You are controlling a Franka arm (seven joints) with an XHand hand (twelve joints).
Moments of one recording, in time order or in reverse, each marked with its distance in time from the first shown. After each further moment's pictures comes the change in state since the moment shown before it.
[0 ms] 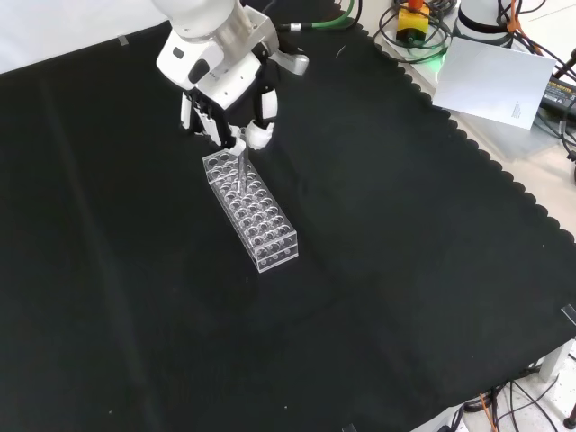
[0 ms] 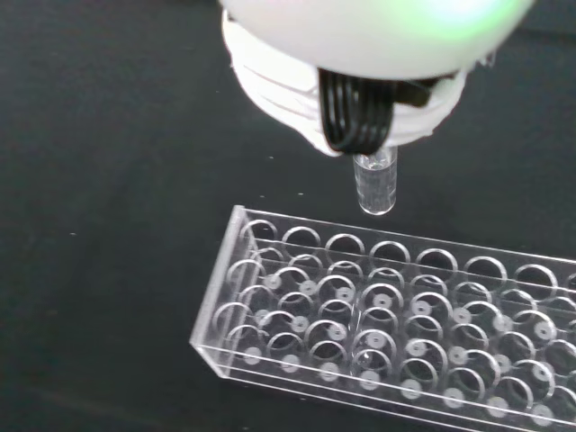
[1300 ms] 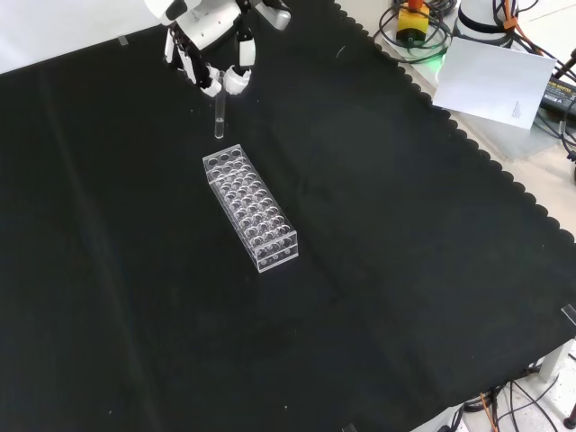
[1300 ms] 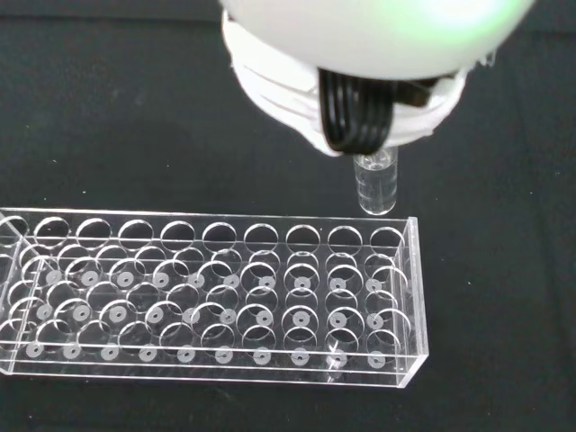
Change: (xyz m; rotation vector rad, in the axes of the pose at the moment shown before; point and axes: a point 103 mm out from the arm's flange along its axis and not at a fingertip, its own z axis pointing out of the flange) arm -0.101 -0.050 -0.002 -0.016 -0.008 0.199
